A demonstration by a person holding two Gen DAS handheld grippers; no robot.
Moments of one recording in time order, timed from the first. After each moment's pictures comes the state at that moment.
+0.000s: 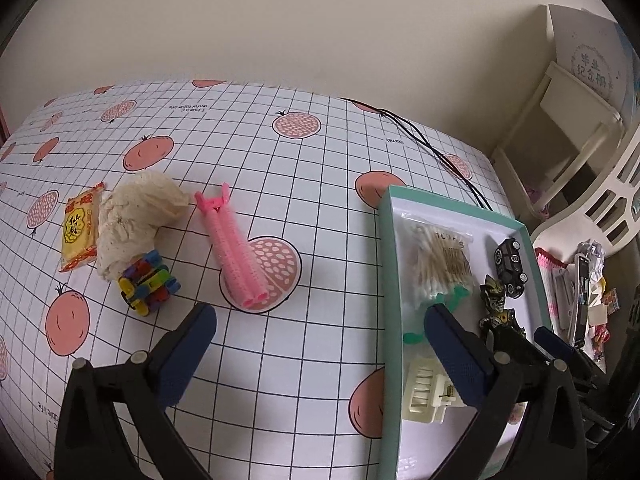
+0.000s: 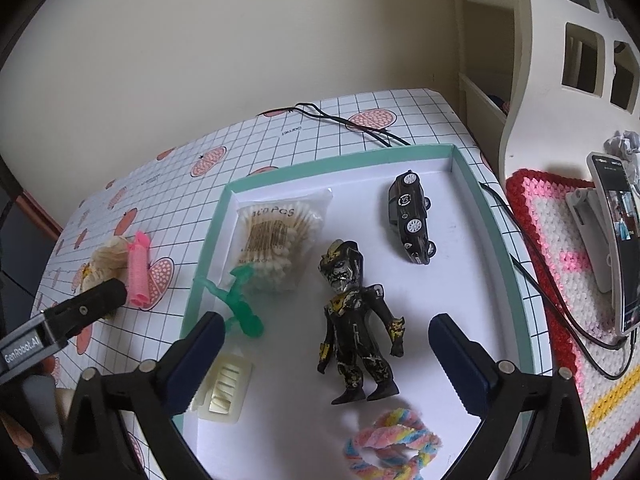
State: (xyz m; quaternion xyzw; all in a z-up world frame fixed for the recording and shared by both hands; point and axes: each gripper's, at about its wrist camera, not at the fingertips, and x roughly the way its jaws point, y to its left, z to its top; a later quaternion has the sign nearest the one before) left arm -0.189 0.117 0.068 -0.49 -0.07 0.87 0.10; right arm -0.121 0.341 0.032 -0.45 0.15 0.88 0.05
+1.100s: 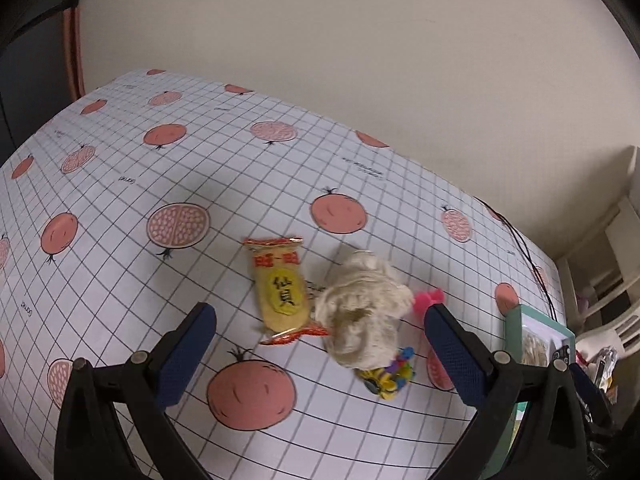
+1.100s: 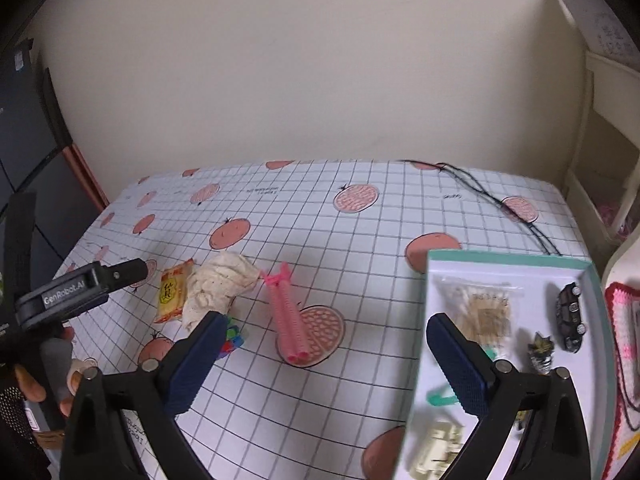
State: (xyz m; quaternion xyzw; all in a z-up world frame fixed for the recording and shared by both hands) left arm -0.215 -0.085 0.081 -0.45 -0.16 0.88 -0.02; right arm -0.173 0.176 0.087 -0.40 0.08 0.91 -0.04
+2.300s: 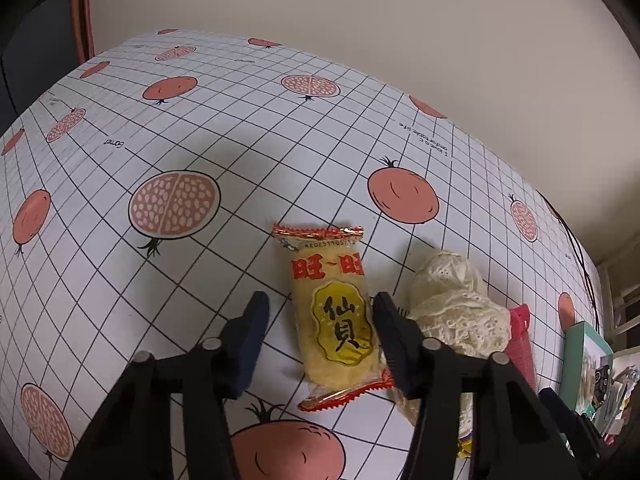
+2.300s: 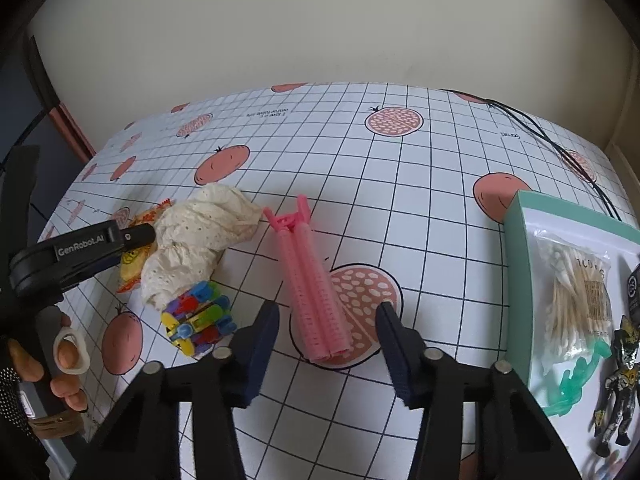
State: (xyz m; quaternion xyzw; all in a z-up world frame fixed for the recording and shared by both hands) left arm -0.267 -0.104 0.011 -0.49 -0.16 0.86 -0.06; right arm -0.222 0.135 0.006 -0.48 0.06 0.87 -0.05
